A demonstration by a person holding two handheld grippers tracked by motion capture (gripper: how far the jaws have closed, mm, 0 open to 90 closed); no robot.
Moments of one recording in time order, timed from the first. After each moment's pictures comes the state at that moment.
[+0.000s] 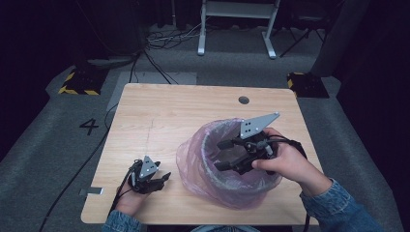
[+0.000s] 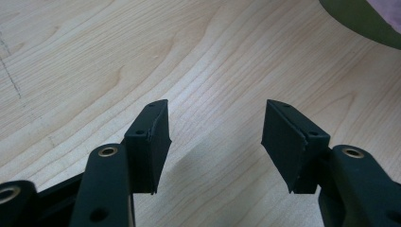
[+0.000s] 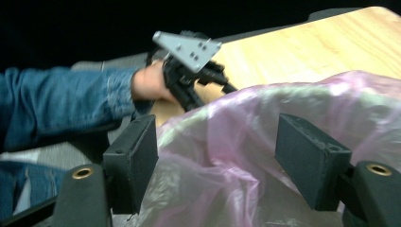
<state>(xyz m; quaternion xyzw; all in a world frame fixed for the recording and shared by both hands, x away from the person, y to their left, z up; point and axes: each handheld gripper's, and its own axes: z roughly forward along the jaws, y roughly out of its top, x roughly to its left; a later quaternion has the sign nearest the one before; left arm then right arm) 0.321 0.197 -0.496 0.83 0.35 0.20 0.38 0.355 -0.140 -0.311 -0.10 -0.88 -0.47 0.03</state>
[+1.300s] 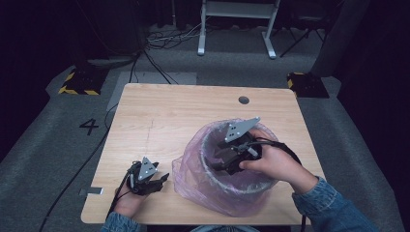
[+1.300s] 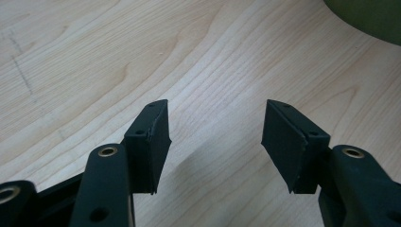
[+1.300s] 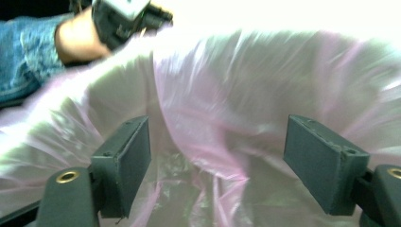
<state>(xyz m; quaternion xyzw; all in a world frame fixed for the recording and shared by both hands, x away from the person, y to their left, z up) 0.313 0.202 -0.496 0.83 0.36 0.22 0.37 0.369 -0.124 -0.336 -0.14 -0.91 -0.38 -0.03</state>
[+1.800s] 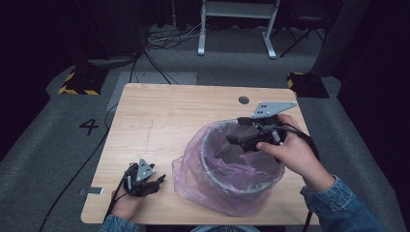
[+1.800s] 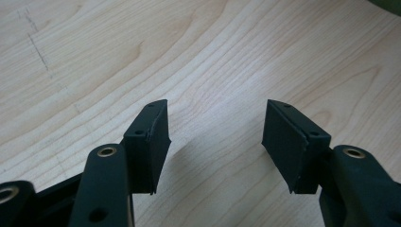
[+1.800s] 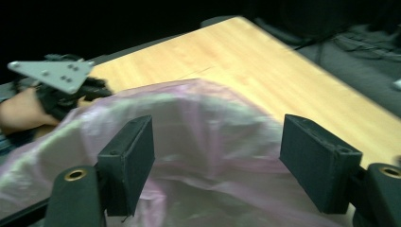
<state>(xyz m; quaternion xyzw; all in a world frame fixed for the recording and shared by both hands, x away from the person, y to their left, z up) 0.314 0.207 -0.501 0.83 0.38 0.22 0.35 0.380 -0.169 -0.292 -0.24 -0.85 -0.45 -0.13</state>
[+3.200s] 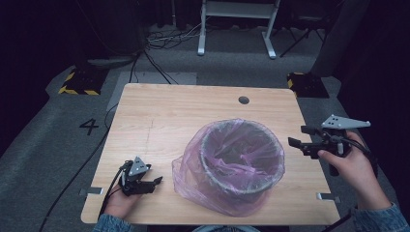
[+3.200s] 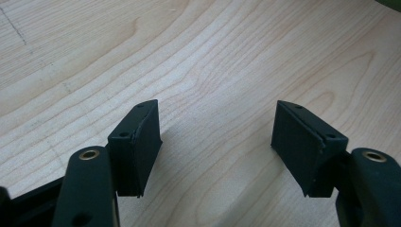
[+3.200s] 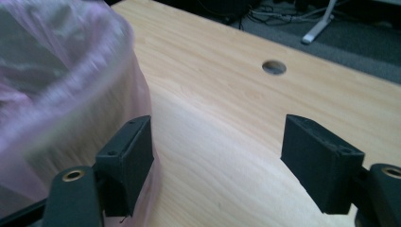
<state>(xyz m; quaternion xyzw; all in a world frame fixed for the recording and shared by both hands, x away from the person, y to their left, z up) 0.323 0.227 -0.504 0.84 0.37 0.16 0.37 0.371 -0.336 -0.336 -0.38 -0.79 -0.44 -0.19</state>
